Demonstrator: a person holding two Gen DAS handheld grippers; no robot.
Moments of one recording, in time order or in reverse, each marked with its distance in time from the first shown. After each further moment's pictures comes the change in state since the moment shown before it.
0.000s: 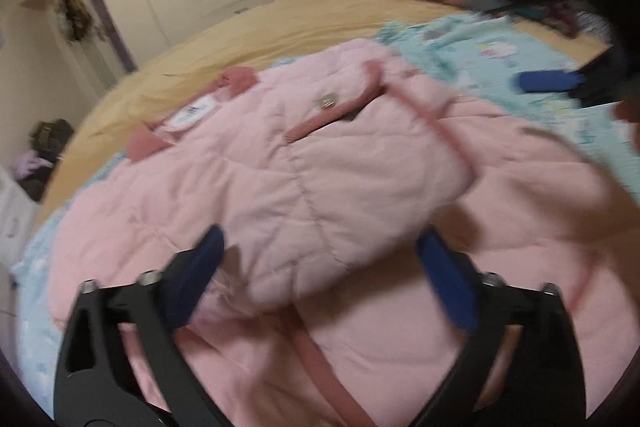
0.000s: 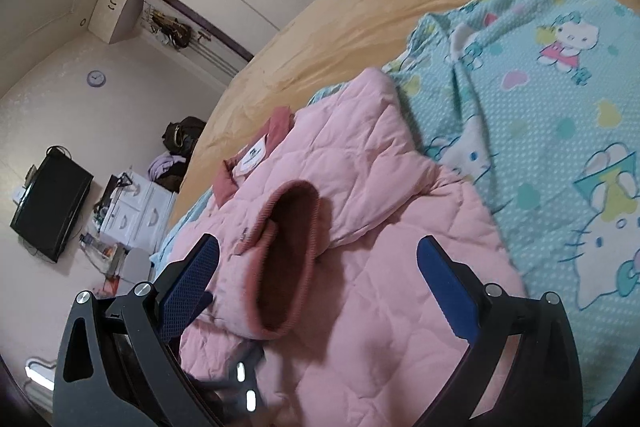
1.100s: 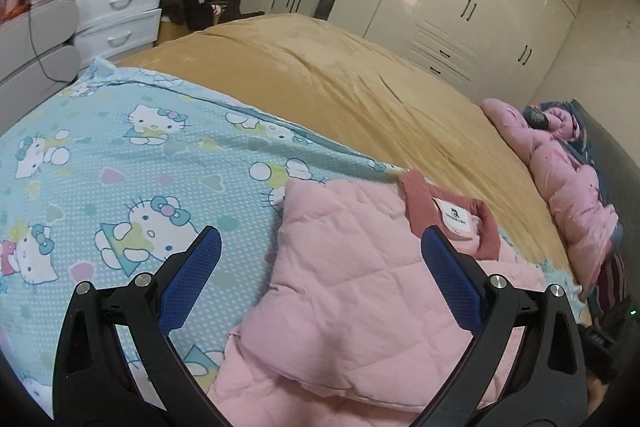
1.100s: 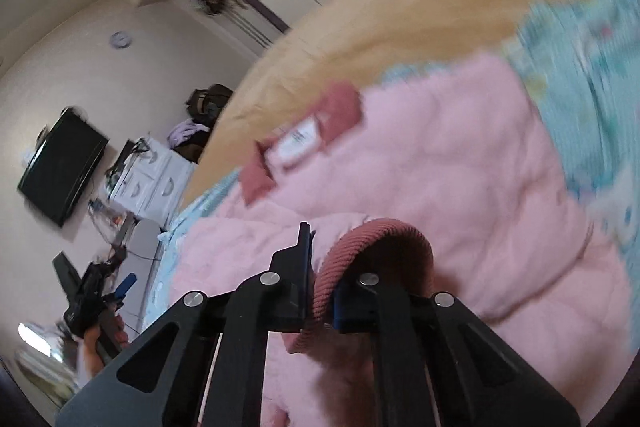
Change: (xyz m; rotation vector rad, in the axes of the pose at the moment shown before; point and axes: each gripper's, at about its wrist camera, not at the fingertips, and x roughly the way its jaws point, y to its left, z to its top) left arm -0.068 0.327 -0.056 -0.922 -0.142 0.199; right arm 0.083 0.085 0.035 -0.199 0.025 0.094
